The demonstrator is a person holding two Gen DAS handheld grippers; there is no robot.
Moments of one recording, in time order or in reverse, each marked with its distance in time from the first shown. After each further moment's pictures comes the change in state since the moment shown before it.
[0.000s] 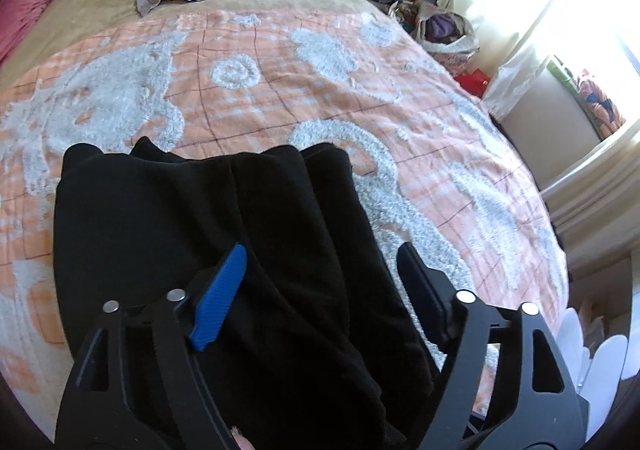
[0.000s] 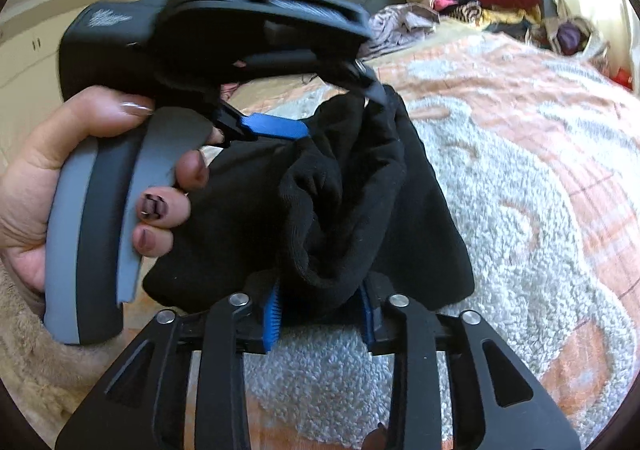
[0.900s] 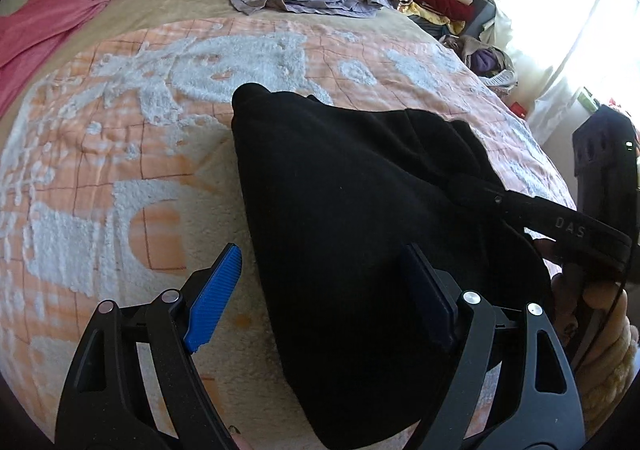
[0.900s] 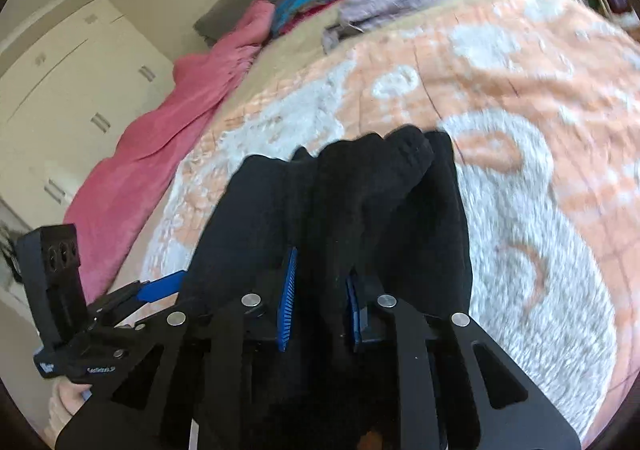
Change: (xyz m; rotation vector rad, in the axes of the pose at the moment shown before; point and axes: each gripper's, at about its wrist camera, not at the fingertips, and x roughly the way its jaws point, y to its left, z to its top) left arm -0.060 0.091 -0.074 -0.085 -0.109 0.134; right arm 0.079 -0.031 0.117 0.023 0.196 0.168
